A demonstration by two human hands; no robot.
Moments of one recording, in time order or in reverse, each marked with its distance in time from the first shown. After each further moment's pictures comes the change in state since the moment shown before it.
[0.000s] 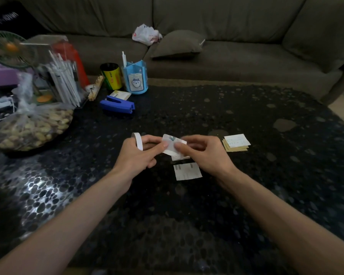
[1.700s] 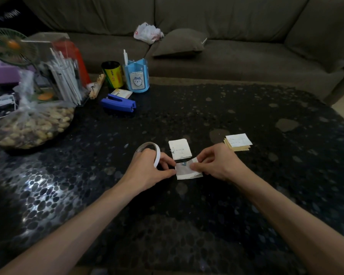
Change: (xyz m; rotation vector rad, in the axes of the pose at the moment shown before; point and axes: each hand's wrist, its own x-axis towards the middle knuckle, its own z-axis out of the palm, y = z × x) left_hand 0.005 -0.028 0.011 0.696 -0.169 0.245; right_hand -0.002 0.007 -0.018 -0.401 -0.096 0.225
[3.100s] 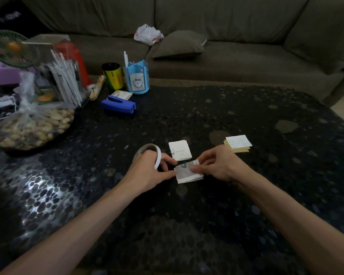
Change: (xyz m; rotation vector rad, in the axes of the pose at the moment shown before) left_hand 0.002 -0.001 0.000 -0.008 -0.014 -0.003; right_hand 0.003 0.002 -0.006 0.085 -0.088 0.071
